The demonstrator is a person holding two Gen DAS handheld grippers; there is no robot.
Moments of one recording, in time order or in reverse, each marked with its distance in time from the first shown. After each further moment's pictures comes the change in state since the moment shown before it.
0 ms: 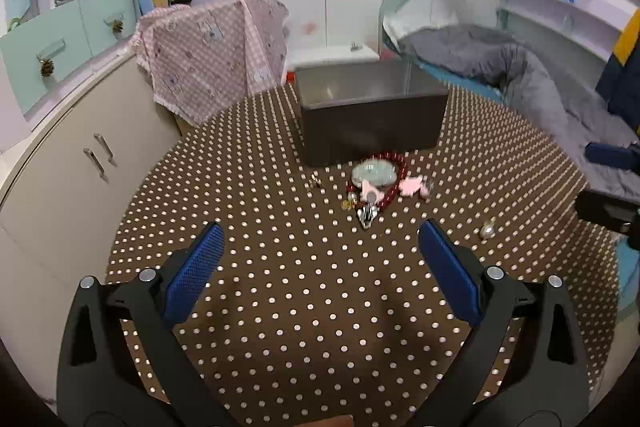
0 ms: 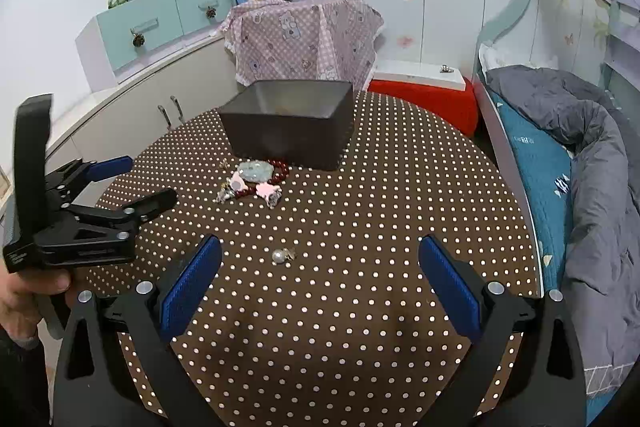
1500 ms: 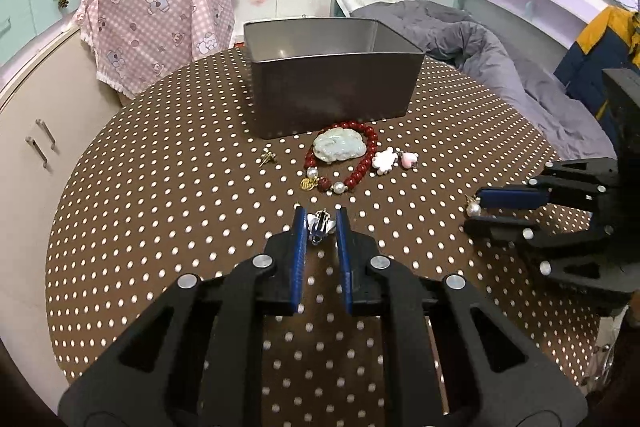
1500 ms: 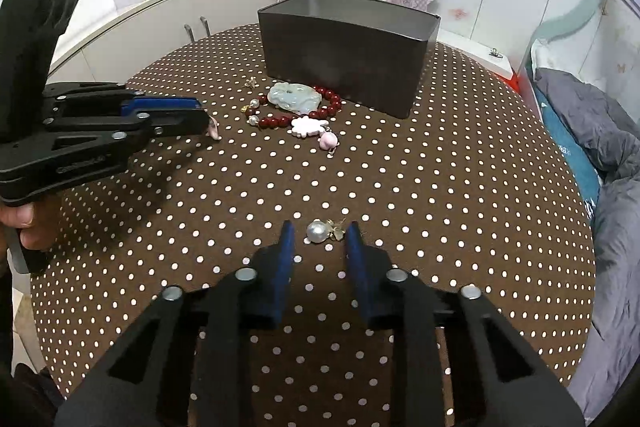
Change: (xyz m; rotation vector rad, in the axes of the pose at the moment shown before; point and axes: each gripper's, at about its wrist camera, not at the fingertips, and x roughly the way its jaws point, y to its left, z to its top) left arm 0.030 0.008 -0.002 0.009 0.084 -0.222; right arm 0.076 0.031 -0.017 -0.204 0.189 0.058
